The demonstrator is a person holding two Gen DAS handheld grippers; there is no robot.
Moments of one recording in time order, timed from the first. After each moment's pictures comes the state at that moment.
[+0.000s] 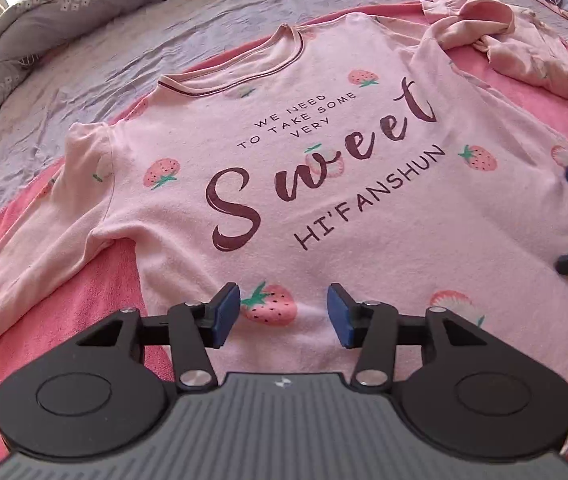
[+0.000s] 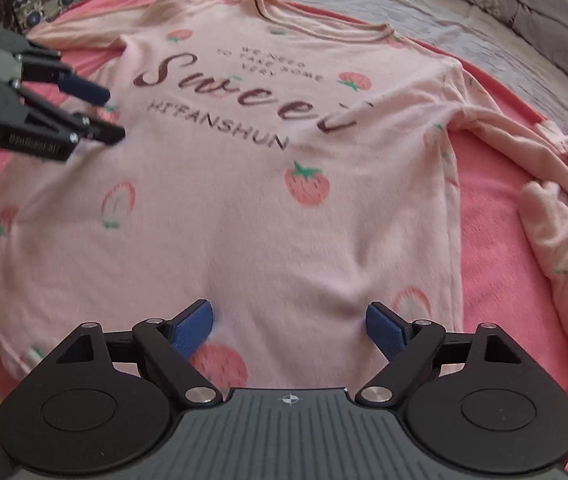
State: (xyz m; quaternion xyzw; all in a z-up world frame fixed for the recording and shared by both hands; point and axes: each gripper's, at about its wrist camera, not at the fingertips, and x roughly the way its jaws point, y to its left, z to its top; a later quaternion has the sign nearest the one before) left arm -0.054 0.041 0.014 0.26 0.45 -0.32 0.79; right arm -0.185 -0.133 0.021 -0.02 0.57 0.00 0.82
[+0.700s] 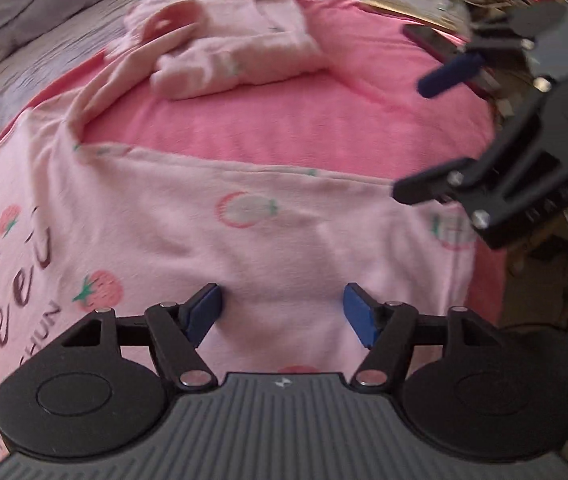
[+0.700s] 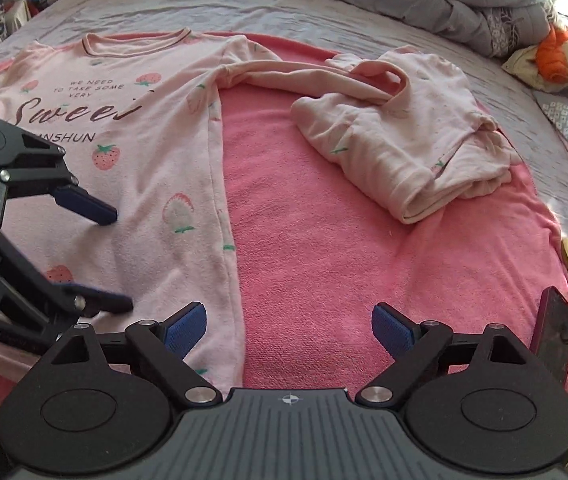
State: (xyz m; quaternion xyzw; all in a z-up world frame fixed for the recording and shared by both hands) left arm -0.188 -0.119 -0.003 0.34 0.38 -0.61 0.61; right arm -0.278 -0.220 0.049 0.03 0.52 -0.18 0.83
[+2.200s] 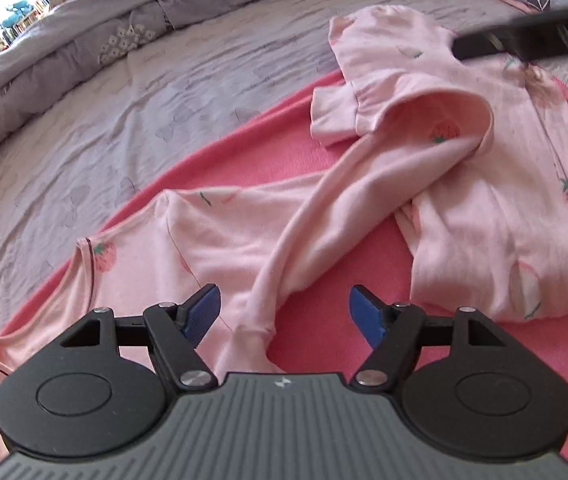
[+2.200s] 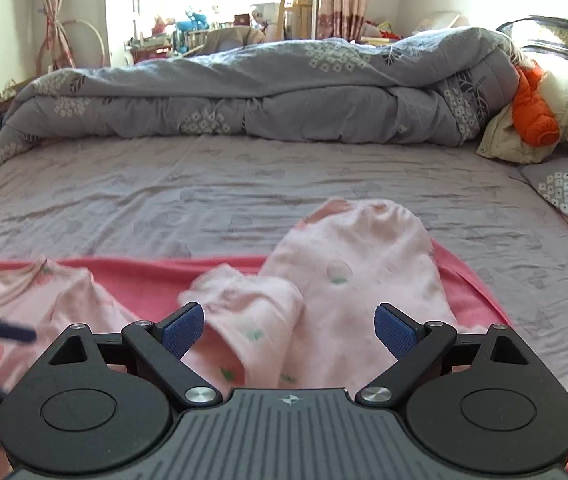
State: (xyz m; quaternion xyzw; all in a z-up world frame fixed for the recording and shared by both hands) left arm -0.029 -0.271 -0.010 0.31 0.42 -0.37 0.77; right arm -0.108 -0.452 0.065 0.08 0.33 -0.19 0.92
